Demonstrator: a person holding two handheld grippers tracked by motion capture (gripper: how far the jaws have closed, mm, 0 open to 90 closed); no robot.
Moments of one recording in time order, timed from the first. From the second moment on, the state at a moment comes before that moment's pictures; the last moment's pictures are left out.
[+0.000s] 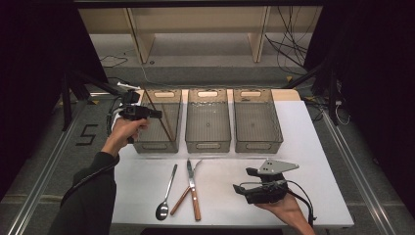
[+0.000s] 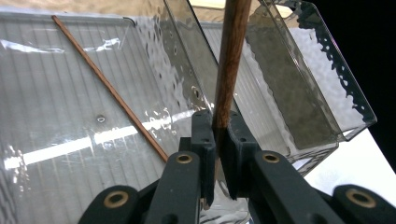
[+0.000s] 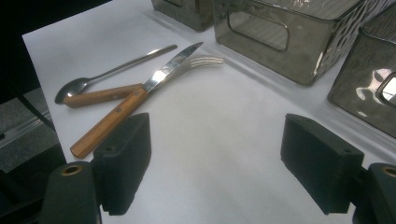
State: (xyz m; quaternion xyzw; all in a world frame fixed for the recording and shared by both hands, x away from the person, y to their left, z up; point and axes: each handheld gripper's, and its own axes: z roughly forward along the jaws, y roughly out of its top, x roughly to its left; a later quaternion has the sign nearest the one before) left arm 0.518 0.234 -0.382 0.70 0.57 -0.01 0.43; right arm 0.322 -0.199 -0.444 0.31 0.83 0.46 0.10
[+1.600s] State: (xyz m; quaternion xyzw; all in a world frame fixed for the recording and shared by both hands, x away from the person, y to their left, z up) left arm 0.464 0.197 -0.383 0.74 0.54 0.06 0.40; right arm 0.320 -0.201 -0.444 0.31 0.82 0.46 0.11
